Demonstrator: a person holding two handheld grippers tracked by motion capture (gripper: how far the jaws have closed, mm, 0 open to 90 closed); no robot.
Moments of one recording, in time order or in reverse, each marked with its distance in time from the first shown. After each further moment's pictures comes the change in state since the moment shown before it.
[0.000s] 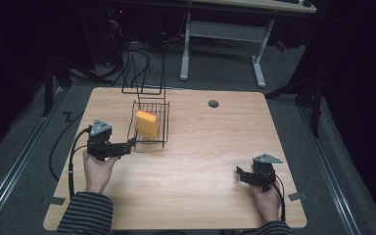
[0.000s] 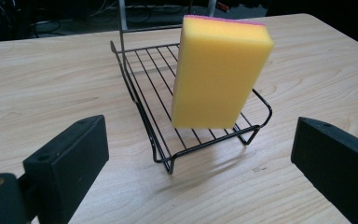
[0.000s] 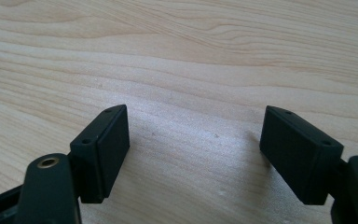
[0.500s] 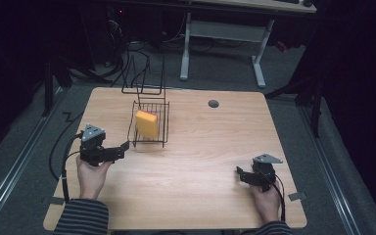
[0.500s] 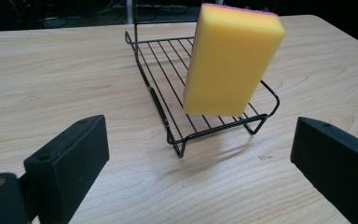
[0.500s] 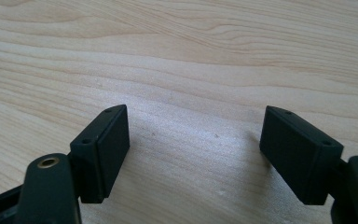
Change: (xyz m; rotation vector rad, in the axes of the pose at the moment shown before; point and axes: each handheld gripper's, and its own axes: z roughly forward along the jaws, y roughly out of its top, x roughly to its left) left arm 0.009 -0.014 -0.015 -0.010 0.019 -0.034; right arm 0.000 0.000 0.000 0.000 0.000 -0.001
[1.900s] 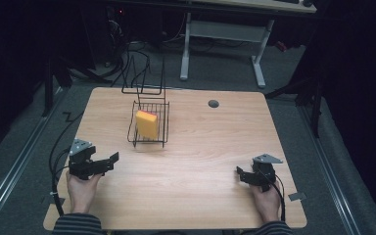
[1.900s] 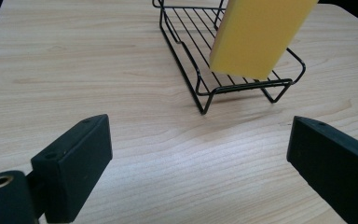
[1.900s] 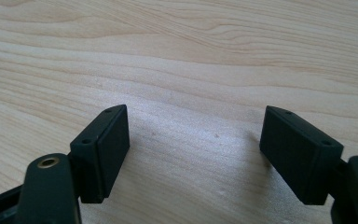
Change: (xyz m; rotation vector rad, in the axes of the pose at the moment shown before) left arm 0.018 -0.040 -0.016 0.035 0.033 -0.073; right arm 0.000 0.000 0.000 0.000 0.000 0.000
